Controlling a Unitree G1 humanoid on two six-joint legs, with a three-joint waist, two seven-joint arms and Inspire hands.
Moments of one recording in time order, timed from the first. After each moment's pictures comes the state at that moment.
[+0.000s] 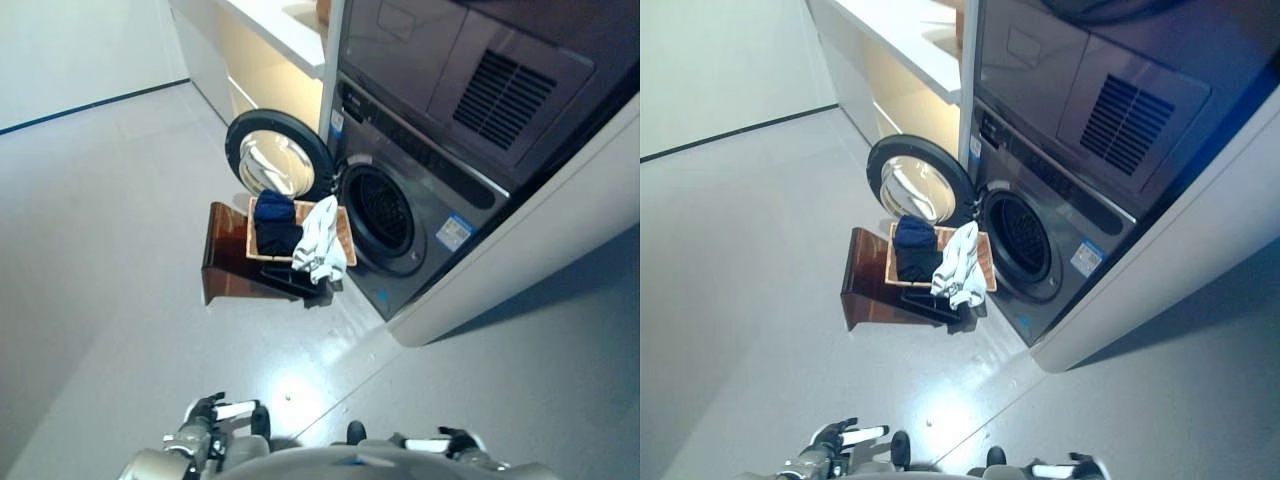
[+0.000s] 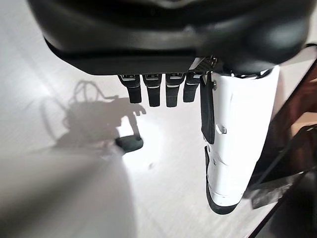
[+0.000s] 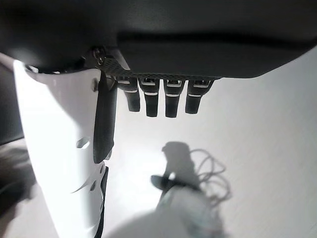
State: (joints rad) left arm -0.18 0.22 -0.21 1.46 -0.16 -0.12 0.09; right arm -0.10 -0.17 0.12 1.50 0.03 -0.09 -0.15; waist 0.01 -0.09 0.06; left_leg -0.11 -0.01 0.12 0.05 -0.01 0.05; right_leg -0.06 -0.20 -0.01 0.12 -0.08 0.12
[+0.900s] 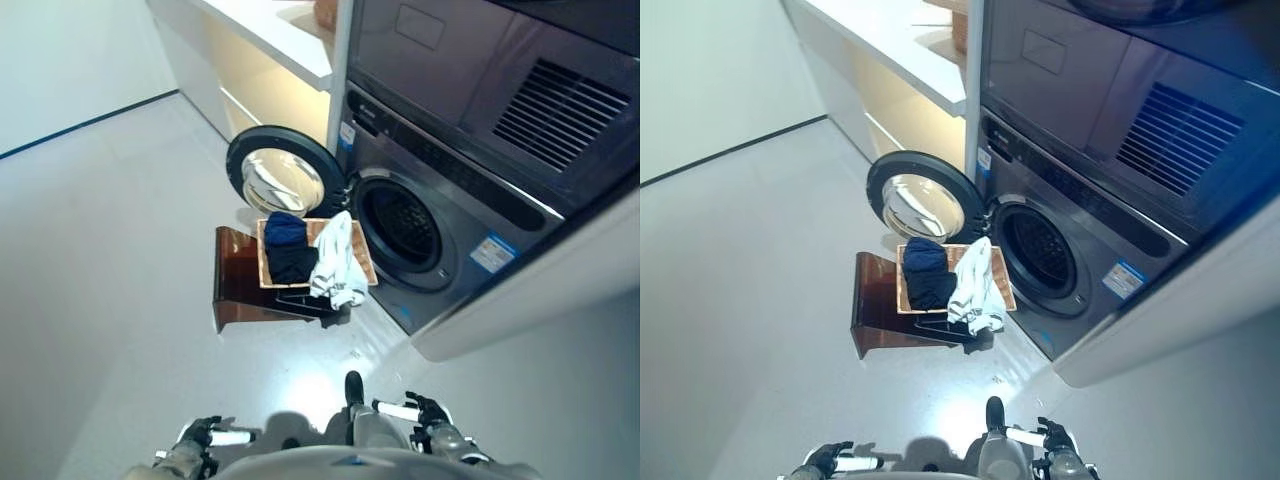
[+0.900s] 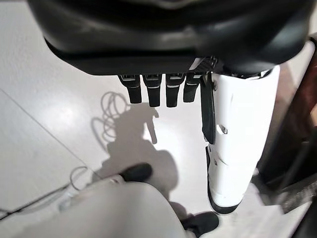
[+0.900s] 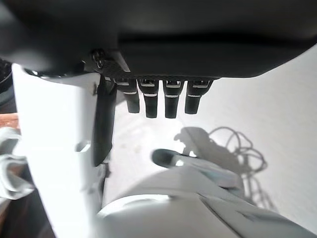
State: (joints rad) left arm -0.11 0.17 -0.25 1.47 -0.06 -0.11 0.07; right arm -0.12 -0.20 0.05 1.39 0.05 -0.11 -0.13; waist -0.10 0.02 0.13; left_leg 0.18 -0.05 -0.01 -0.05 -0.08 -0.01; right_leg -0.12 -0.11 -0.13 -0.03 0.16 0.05
